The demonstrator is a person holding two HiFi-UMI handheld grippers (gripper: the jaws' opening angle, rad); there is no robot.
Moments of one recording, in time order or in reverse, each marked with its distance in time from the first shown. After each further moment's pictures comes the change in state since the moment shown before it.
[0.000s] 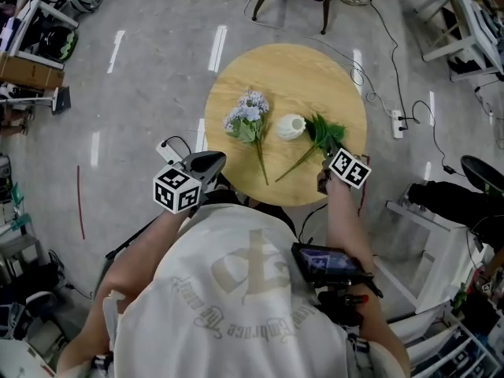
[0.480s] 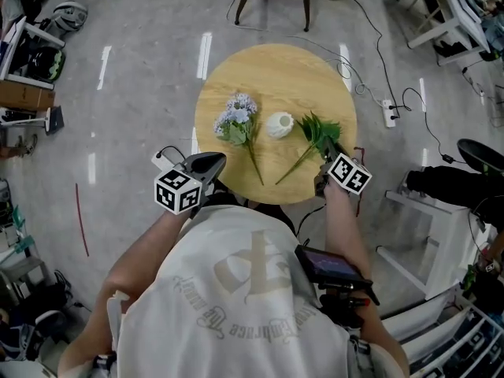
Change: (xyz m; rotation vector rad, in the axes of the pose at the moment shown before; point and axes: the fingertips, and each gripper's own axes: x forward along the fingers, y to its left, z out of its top) left arm 0.018 -0.013 0.008 0.038 0.014 -0.065; right arm -0.044 0.008 0.011 0.058 -0.110 0.060
